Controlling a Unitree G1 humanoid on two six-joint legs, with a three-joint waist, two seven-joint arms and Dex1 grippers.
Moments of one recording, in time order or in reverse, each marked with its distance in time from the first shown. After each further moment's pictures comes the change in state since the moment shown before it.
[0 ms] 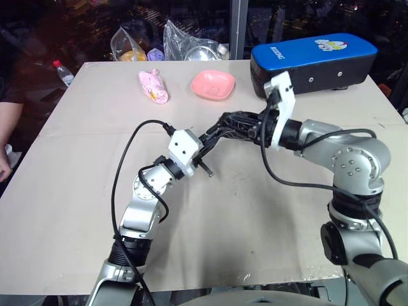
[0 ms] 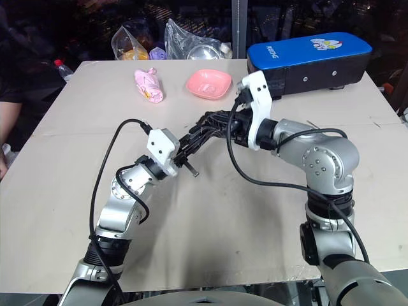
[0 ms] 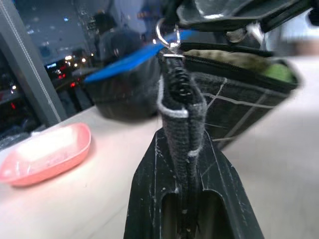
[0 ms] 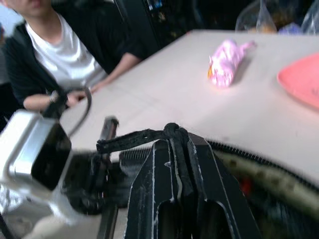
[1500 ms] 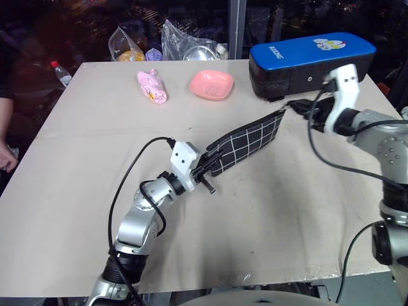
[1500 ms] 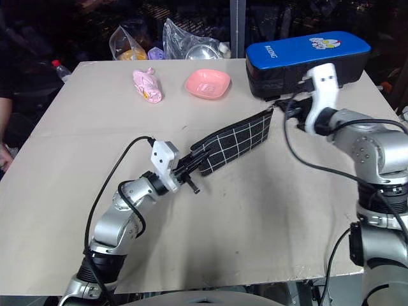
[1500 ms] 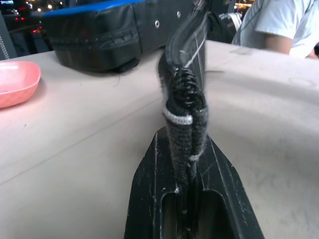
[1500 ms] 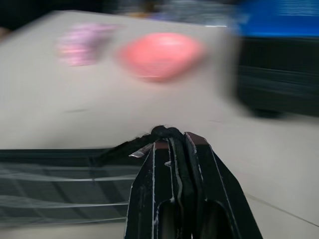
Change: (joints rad) left arm 0.115 0.107 -0.038 -0.044 -0.070 0.127 -0.059; right arm 0.112 -0.402 -0.037 0.229 -0.192 -0.229 0.042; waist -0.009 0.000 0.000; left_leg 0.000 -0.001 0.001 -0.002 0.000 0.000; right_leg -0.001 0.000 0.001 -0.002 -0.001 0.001
